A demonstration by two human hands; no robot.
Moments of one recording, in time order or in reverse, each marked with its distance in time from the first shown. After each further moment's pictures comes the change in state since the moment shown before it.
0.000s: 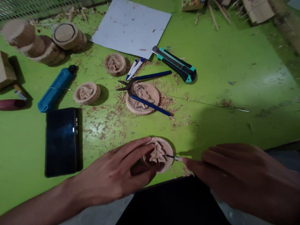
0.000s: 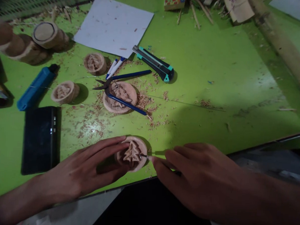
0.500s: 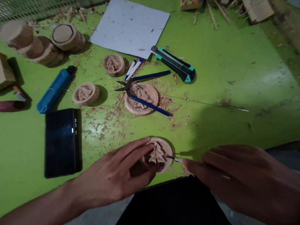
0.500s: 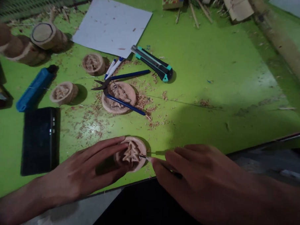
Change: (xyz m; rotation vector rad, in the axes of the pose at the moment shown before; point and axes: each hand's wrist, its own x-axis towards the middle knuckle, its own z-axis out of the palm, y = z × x) left_hand 0.001 0.003 -0.001 0.012 -0.010 0.000; right_hand 0.001 -0.003 0.003 0.045 0.060 0.037
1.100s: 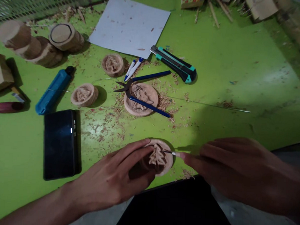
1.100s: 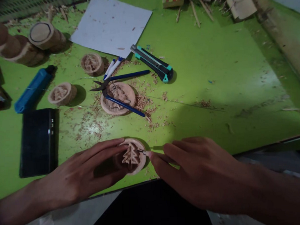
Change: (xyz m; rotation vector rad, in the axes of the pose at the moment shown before) left_hand -0.001 0.002 0.002 -0.108 0.023 -0.124; right_hand 0.012 0.017 -0.002 -0.039 -0.036 -0.056
